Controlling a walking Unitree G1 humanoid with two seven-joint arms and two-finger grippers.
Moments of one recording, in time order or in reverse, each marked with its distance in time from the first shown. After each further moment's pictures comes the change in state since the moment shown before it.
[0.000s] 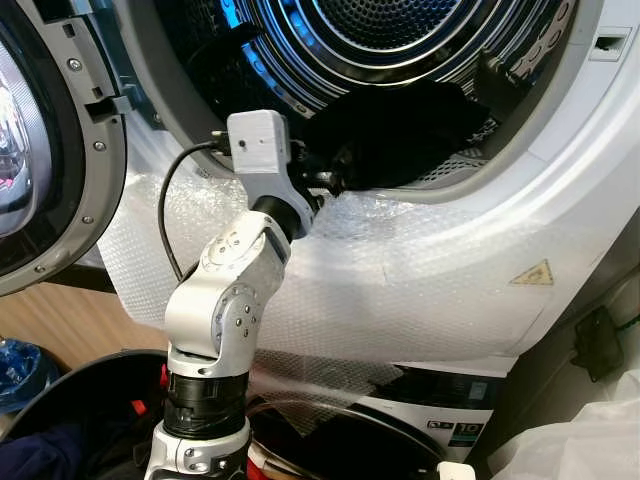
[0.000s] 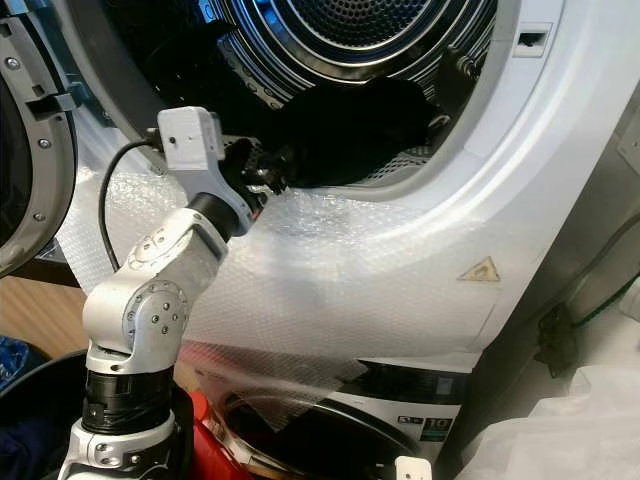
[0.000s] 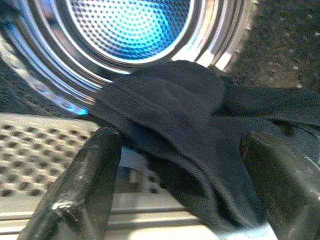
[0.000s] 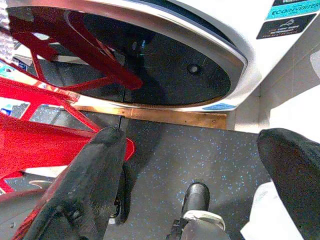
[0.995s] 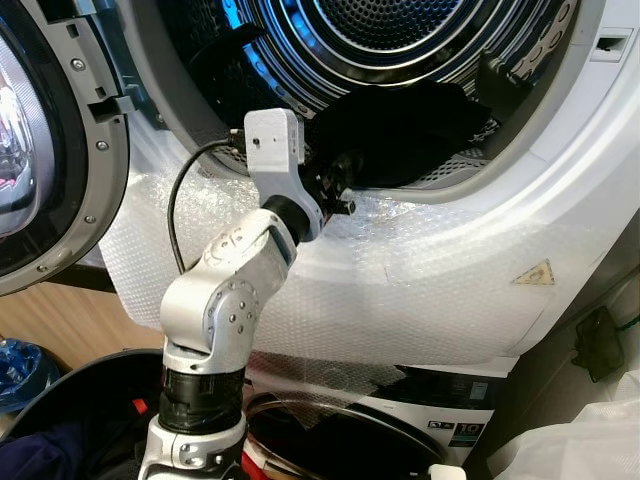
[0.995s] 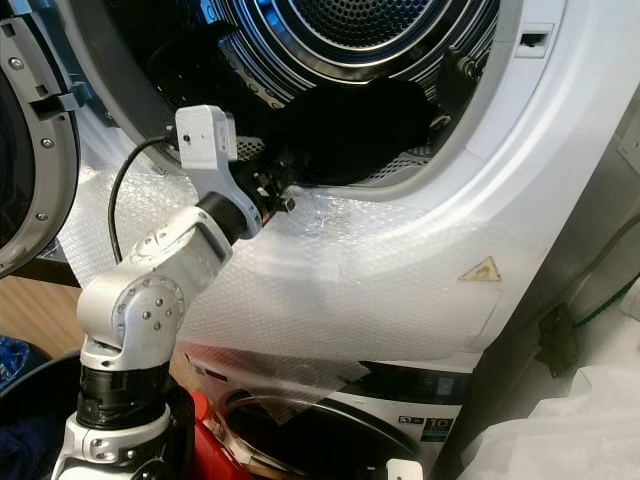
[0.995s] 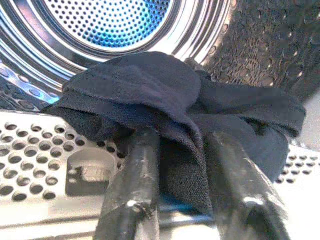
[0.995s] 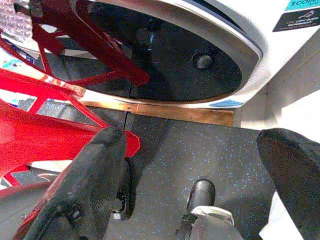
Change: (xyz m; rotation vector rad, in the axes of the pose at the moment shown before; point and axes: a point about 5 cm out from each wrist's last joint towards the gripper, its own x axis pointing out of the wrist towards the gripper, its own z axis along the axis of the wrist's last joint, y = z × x) left arm 0.008 0.000 0.005 -0.086 0.048 -0.059; right arm 0.000 0.011 -0.005 -0.007 0.014 0.020
